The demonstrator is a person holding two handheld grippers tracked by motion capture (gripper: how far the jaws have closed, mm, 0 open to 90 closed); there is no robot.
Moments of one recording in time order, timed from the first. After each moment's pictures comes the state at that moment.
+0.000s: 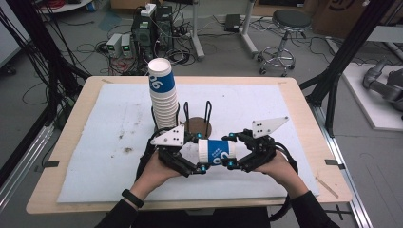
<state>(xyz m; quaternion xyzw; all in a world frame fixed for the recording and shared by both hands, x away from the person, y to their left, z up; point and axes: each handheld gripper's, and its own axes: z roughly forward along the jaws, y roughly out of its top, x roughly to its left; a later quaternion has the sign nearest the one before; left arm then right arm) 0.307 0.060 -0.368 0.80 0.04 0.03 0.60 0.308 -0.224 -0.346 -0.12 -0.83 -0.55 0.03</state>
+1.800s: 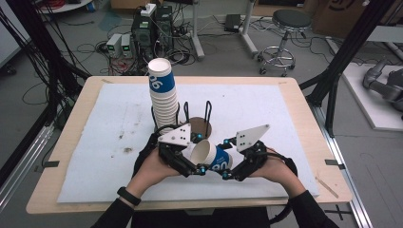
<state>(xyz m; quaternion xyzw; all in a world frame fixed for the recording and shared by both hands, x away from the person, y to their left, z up) 0.304 0.052 -0.347 0.85 0.02 0.04 0.52 0.302 -0.201 -0.356 -0.04 -0.90 -0.43 -0.04</state>
